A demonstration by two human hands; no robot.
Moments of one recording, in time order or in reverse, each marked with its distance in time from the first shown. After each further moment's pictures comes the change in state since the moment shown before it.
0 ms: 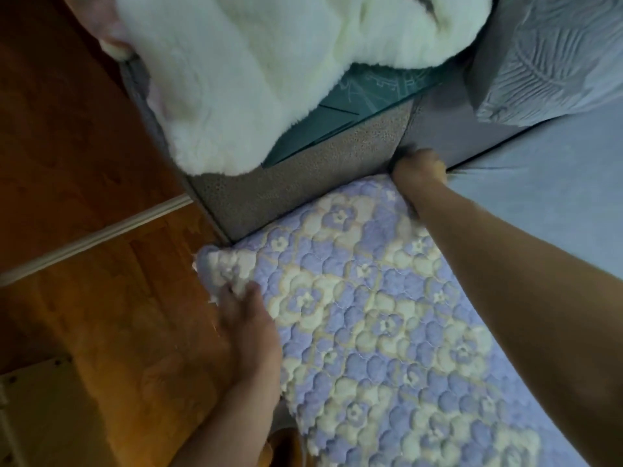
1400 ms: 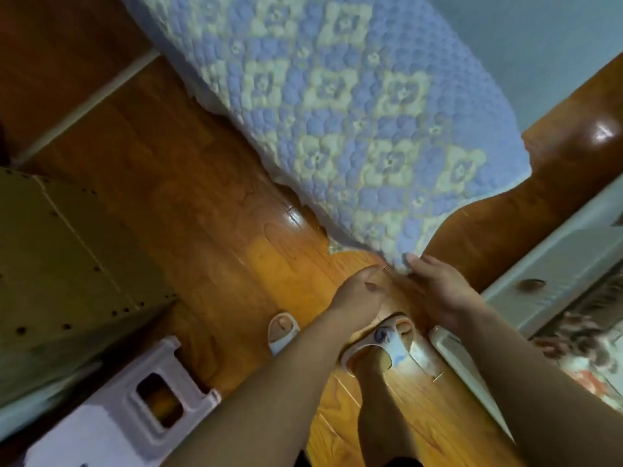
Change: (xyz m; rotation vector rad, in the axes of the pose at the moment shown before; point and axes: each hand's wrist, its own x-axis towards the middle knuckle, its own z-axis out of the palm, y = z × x) left_hand -0.452 -0.474 -0.077 0.720 -0.905 0.019; right_hand -0.694 0.536 0.171 1.466 -0.643 0.599
